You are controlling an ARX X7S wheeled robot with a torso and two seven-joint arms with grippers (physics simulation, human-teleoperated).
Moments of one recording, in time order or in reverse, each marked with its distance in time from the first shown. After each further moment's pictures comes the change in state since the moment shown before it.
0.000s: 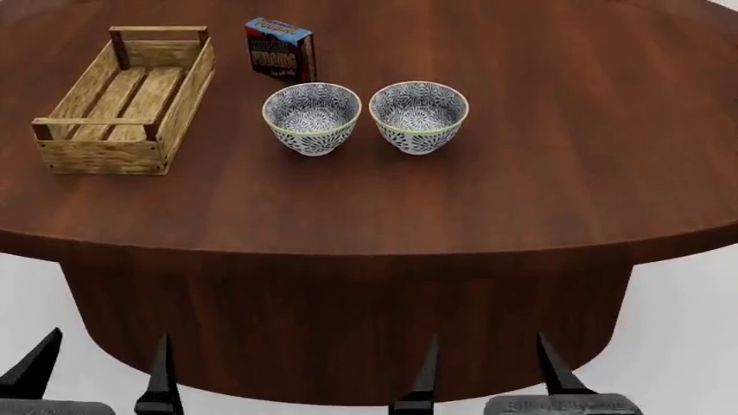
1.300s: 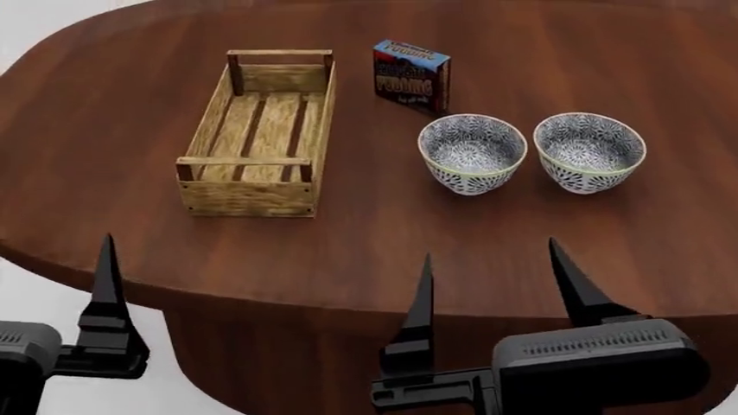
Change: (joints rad) left arm -0.140 -0.122 0.027 0.297 0.019 -0.255 -0.105; right arm 0.111 0.113 -0.021 -0.348 0.057 0.268 0.007
